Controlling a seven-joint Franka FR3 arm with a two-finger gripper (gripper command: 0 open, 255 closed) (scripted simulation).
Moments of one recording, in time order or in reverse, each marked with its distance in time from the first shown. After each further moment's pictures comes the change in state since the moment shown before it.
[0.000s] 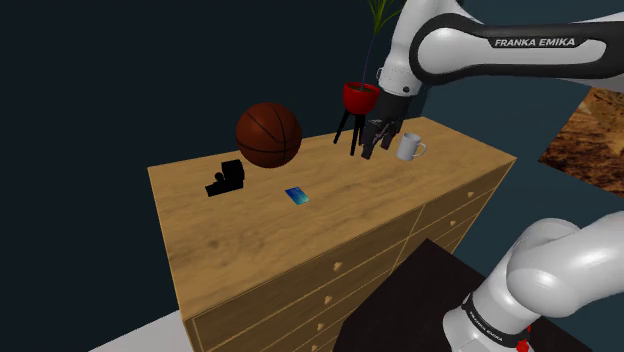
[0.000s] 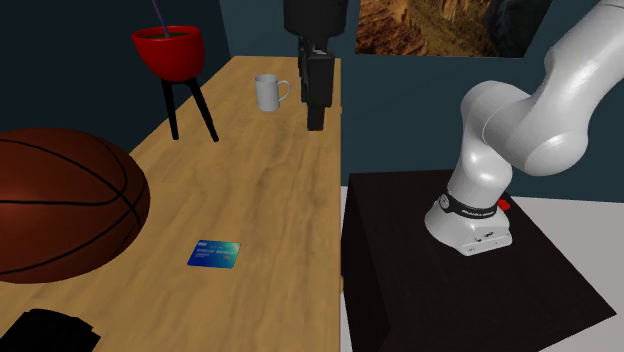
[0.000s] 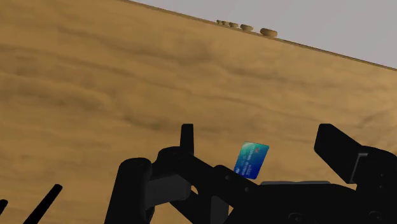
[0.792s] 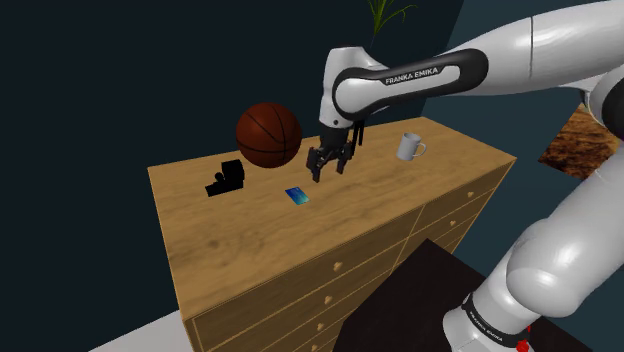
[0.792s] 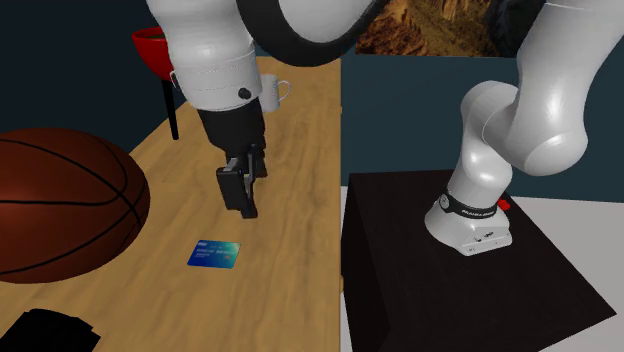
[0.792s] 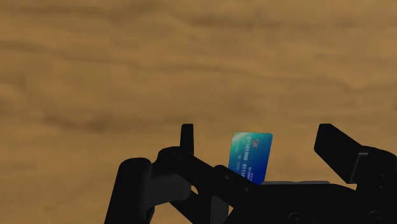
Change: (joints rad) arm 0.001 0.443 0.094 0.168 -0.005 0.167 0.236
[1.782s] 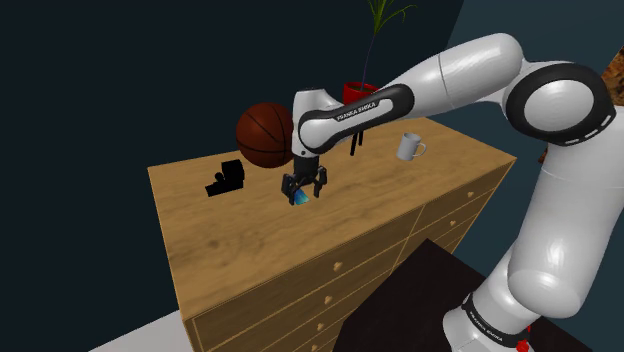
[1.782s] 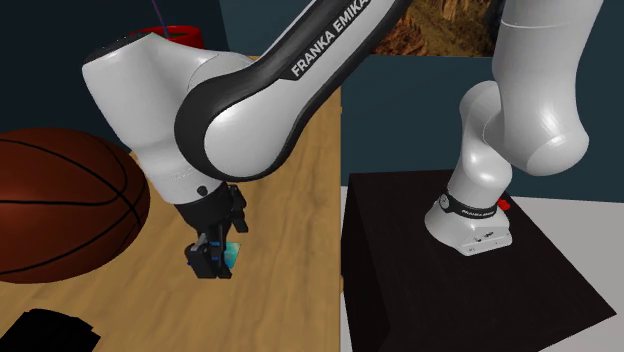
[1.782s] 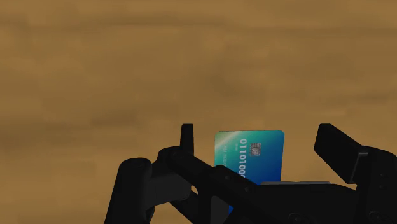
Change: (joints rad) arm 0.033 0.328 0.014 0.131 -0.036 0.130 0.139
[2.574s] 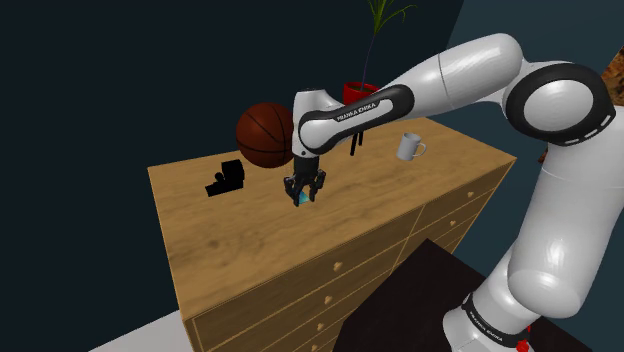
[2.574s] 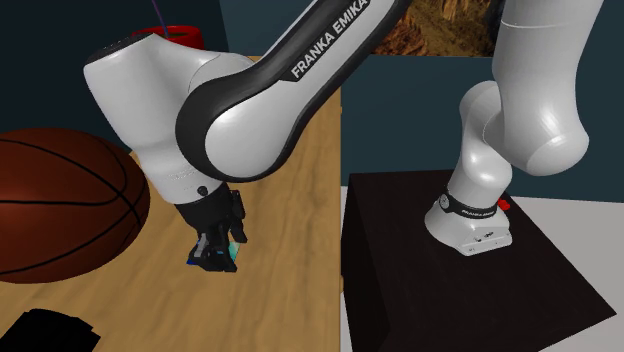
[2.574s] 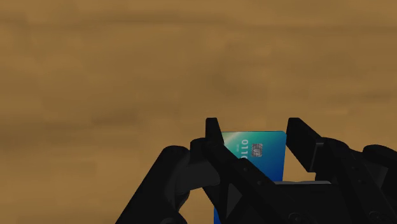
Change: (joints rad) arm -0.001 0.000 -0.001 -0.003 -0.001 0.007 0.000
